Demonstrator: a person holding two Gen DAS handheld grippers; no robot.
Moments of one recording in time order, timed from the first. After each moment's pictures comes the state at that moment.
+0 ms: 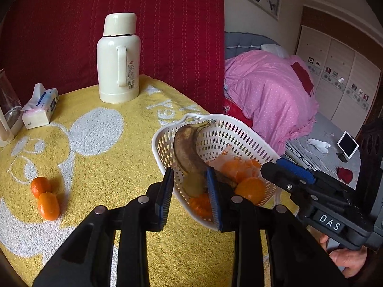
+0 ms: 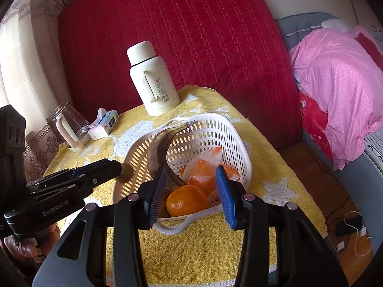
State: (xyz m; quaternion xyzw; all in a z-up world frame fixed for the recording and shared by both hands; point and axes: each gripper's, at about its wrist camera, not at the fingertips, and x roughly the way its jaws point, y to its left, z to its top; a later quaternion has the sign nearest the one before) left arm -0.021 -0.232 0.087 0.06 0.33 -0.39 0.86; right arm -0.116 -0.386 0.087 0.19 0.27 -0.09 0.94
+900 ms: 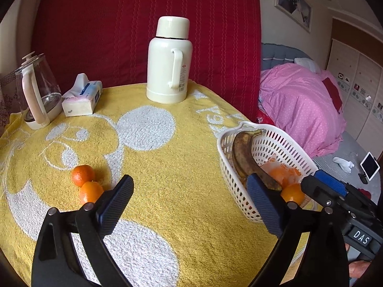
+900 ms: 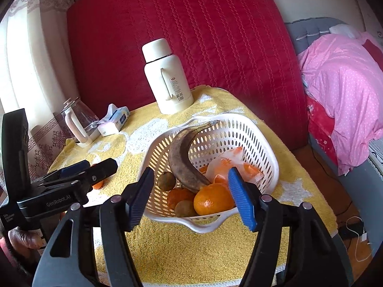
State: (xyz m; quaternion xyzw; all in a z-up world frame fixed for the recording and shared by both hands) left arm -0.004 -0.177 0.088 0.04 0.31 -0.29 0.90; right arm -0.109 -0.354 0.094 0.17 0.27 -0.07 0.94
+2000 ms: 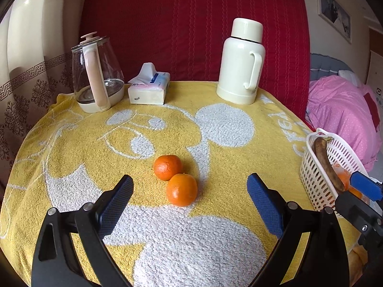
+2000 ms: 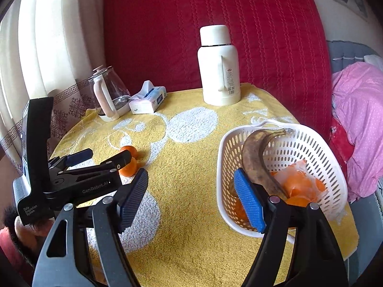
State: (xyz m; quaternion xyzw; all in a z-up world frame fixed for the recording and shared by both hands) left arm 0.030 -0.090 0.066 0.03 0.31 -0.15 0.94; right arm -0.054 -0.261 0.100 0.08 0.31 0.01 0.95
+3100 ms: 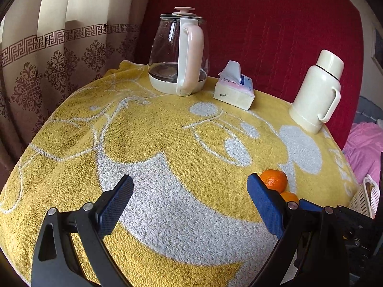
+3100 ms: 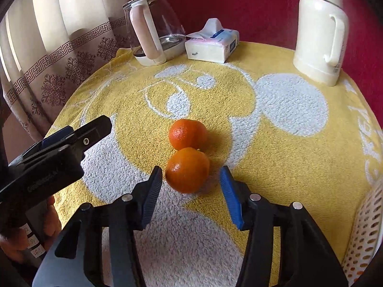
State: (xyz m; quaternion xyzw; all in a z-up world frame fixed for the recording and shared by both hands) left arm 0.067 0.023 0.041 -0.08 0.32 -0.02 0.94; right arm 0.085 -0.153 0.030 0.03 0.44 0.15 0.88
